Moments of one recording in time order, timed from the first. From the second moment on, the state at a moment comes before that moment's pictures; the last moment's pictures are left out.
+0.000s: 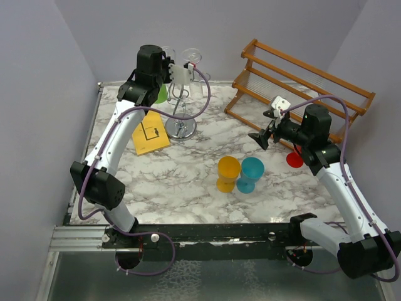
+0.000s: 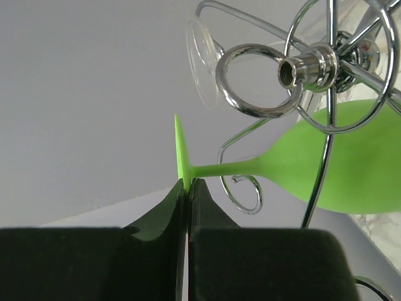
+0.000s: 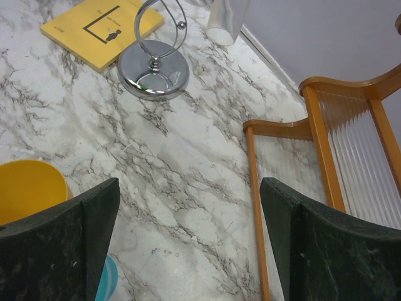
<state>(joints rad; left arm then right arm) -0.36 1.67 1.84 -0.52 -0.25 1.39 0.21 1.02 0.98 -0.24 -0.61 -0.45</state>
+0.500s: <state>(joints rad) -0.36 1.68 1.84 -0.44 -0.29 1.38 0.21 1.02 0.98 -0.24 -0.61 -0.45</state>
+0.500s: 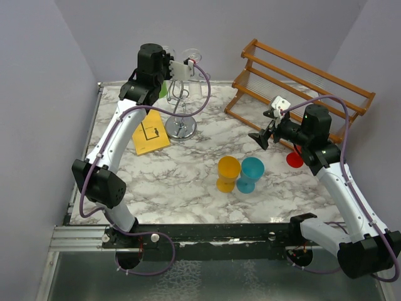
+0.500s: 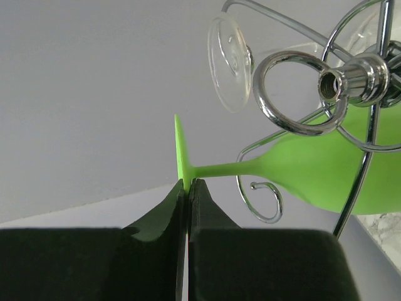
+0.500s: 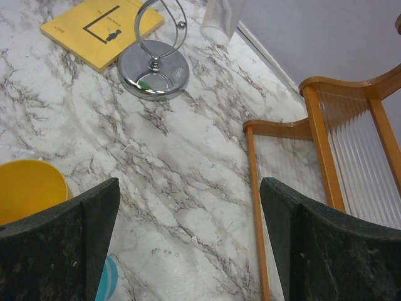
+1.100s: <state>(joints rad) -0.32 1.74 1.84 -0.42 -0.32 1.37 0.21 1.02 0.98 -0.24 -0.61 -0.45</state>
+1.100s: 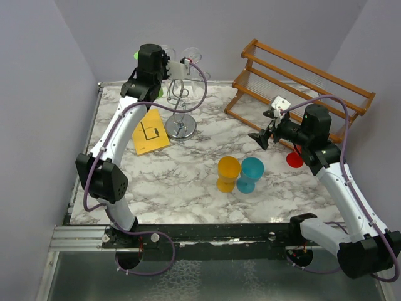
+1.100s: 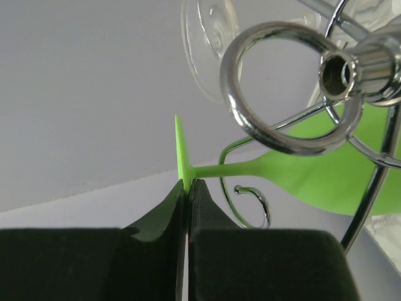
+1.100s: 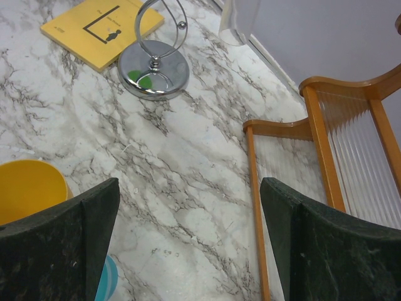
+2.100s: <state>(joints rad) -0.29 1.66 1.78 -0.43 -0.31 1.31 0.21 1.02 0.98 -0.23 -0.61 -0.45</state>
